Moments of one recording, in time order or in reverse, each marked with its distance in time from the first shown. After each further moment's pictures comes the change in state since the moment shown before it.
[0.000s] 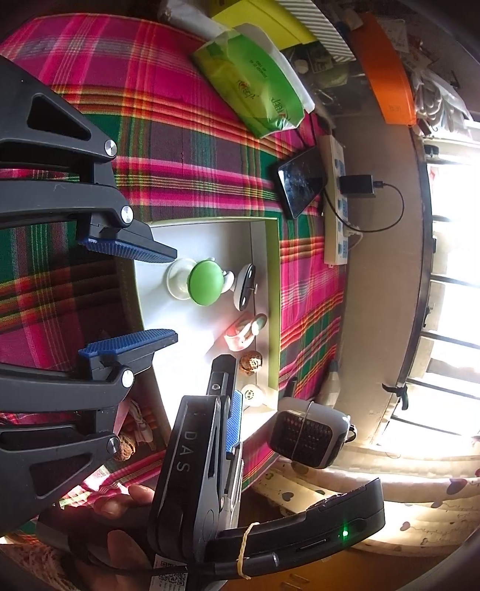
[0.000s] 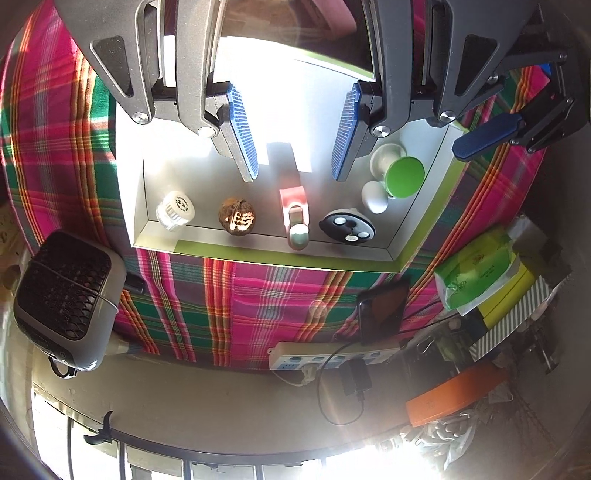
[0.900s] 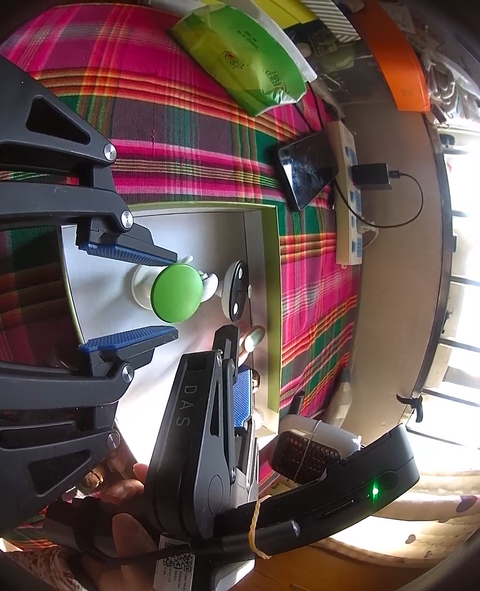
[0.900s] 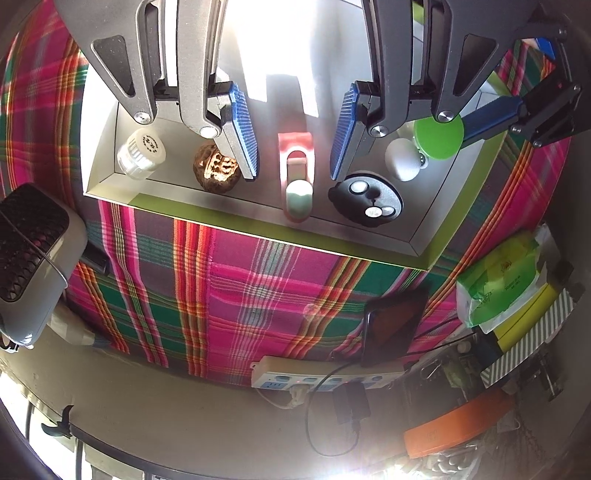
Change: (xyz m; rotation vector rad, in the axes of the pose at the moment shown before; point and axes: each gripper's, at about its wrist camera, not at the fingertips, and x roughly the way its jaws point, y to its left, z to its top) left arm 0.045 0.006 0.020 -0.002 0.051 0.006; right arm 0.054 0.001 0.032 -0.079 0.078 -0.004
